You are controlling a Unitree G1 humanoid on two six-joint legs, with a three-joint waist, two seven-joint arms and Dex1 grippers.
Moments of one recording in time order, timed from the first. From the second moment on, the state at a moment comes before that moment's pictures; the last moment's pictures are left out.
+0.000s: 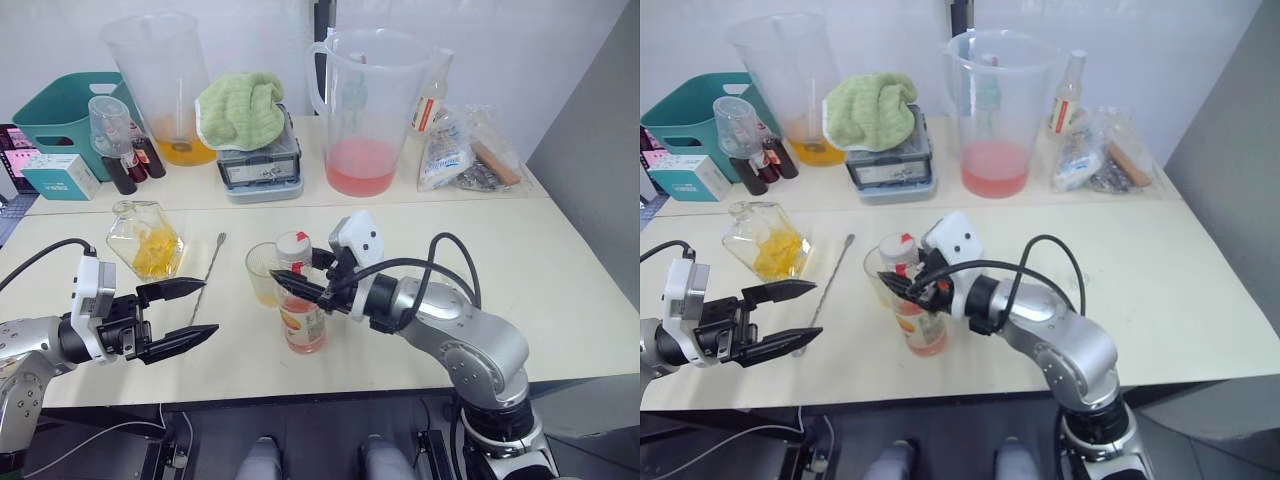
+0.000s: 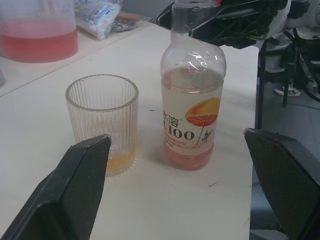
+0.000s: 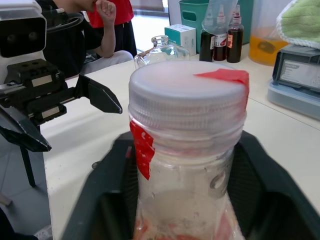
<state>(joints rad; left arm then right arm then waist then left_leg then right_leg) 0.04 0.86 0.45 -0.25 -0.78 0.42 -1.26 -0.53 -0.25 0.23 -0.62 0.52 0.92 0.45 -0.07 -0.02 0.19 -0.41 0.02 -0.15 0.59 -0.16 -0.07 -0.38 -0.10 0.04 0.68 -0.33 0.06</state>
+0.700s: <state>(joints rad) 0.03 0.86 0.45 -0.25 -0.78 0.42 -1.24 -0.74 -0.50 0.23 -0.26 0.62 0.63 1.14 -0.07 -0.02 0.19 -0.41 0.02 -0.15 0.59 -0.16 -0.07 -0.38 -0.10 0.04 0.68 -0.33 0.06</state>
